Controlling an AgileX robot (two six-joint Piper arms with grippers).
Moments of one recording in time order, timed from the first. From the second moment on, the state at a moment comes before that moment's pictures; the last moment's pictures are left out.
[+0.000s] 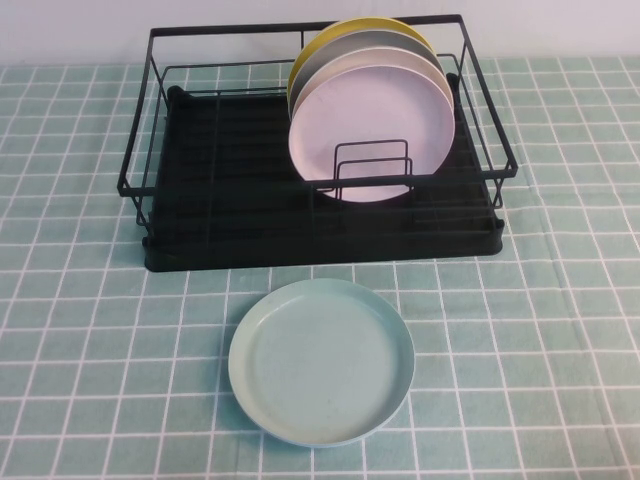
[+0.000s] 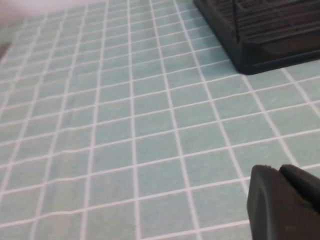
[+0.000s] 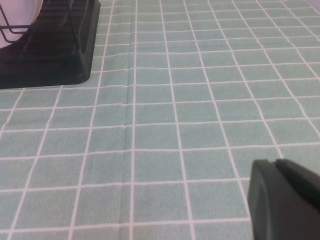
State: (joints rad) right arm 0.01 -0.01 0.03 -0.04 0.35 0.09; left arm -0.16 -0.01 0.02 0.29 0.35 -0.01
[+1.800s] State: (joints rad) right arm 0.01 -0.01 0.03 -0.04 0.35 0.09; left arm -0.26 1.01 -1.29 -0.20 1.00 0.53
